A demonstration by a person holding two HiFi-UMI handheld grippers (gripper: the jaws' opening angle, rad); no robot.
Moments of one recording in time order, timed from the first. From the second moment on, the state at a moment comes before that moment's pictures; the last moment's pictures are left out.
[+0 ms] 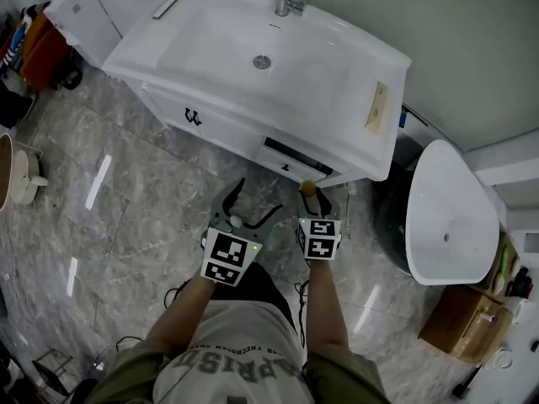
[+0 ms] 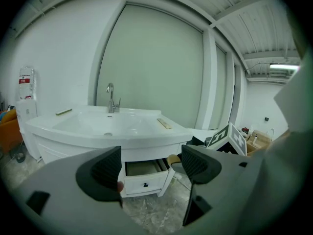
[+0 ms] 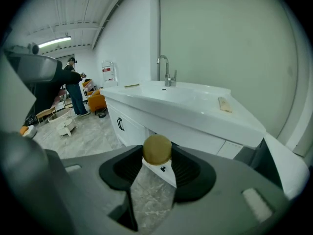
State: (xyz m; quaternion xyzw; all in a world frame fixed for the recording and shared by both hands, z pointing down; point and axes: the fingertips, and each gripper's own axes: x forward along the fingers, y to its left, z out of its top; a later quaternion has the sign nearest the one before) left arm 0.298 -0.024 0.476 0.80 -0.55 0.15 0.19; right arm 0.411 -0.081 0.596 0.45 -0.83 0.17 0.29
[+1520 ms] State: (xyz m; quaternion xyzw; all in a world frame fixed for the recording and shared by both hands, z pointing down) left arm 0.277 -0.132 0.722 0.84 -0.51 0.14 0.14; right arm 0.394 -0.238 0.800 0.48 -0.83 0.09 0.26
